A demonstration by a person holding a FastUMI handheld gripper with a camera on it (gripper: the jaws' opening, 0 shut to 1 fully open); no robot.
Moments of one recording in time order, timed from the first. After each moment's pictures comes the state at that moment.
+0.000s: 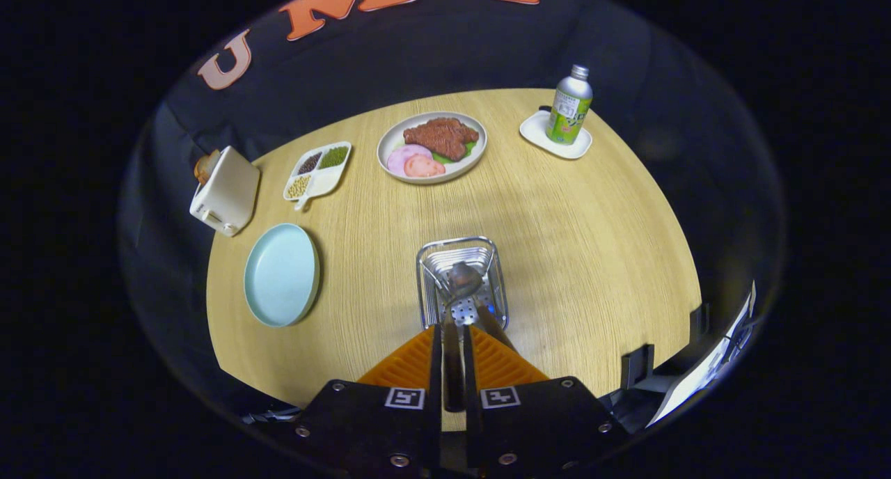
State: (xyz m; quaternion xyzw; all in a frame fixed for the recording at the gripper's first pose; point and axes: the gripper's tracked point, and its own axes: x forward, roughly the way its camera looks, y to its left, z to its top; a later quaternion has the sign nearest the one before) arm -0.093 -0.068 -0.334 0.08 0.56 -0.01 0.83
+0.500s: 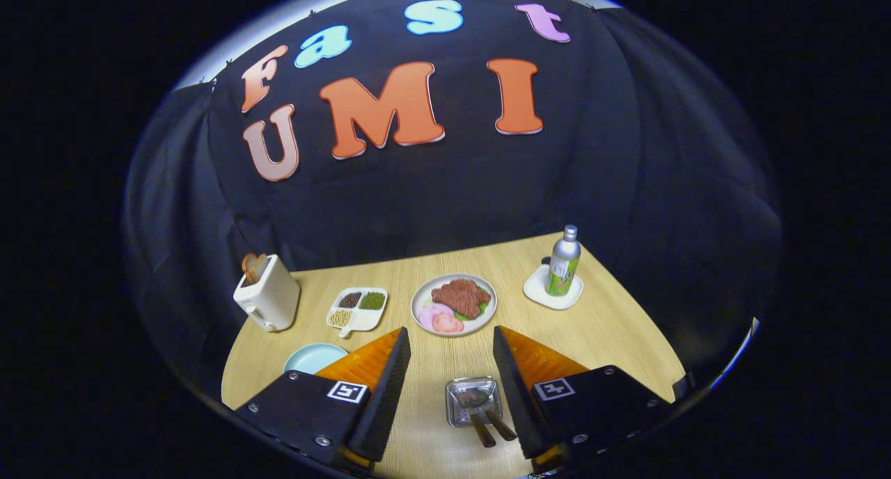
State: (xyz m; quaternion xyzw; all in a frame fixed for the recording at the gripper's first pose) arm -0.010 -0.079 -0.174 0.08 0.28 -0.01 0.96
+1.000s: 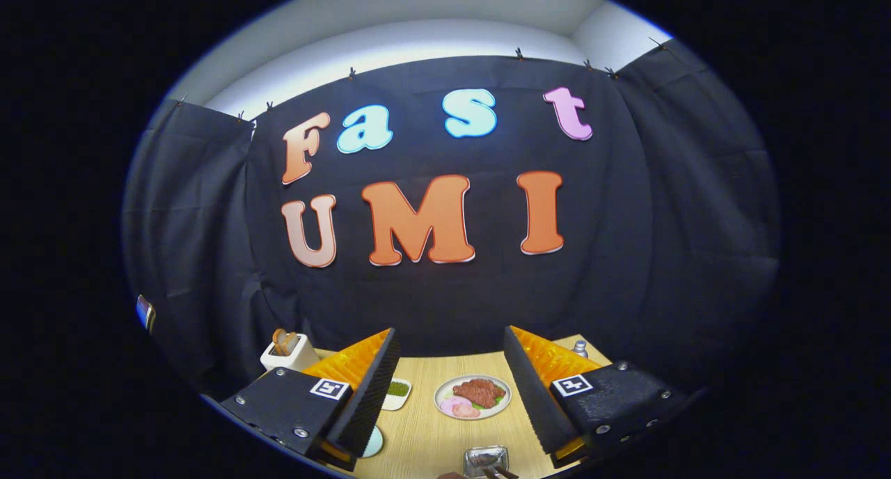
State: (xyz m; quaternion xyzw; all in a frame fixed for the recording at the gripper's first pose) arm 0.026 -0.060 -0.027 0.05 0.07 0.01 1.00
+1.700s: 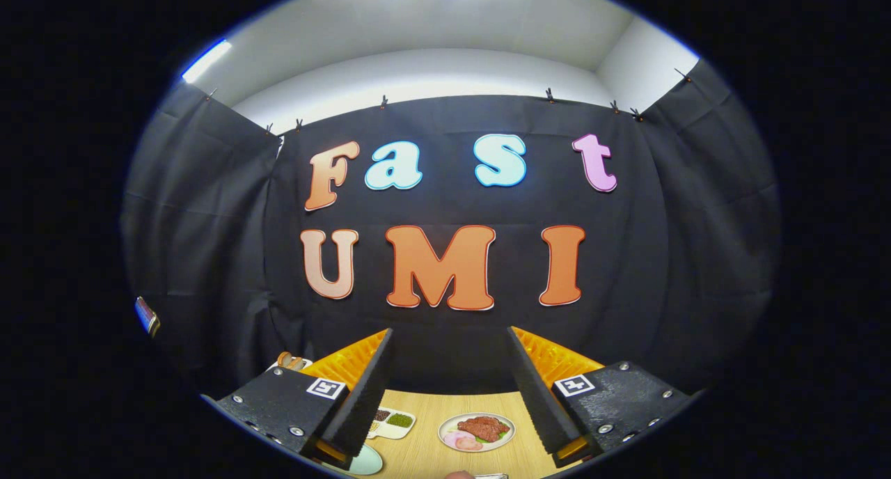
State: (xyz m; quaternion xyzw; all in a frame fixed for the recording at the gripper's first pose) arm 0.038 -0.026 0.016 0.03 0.00 0.04 1.00
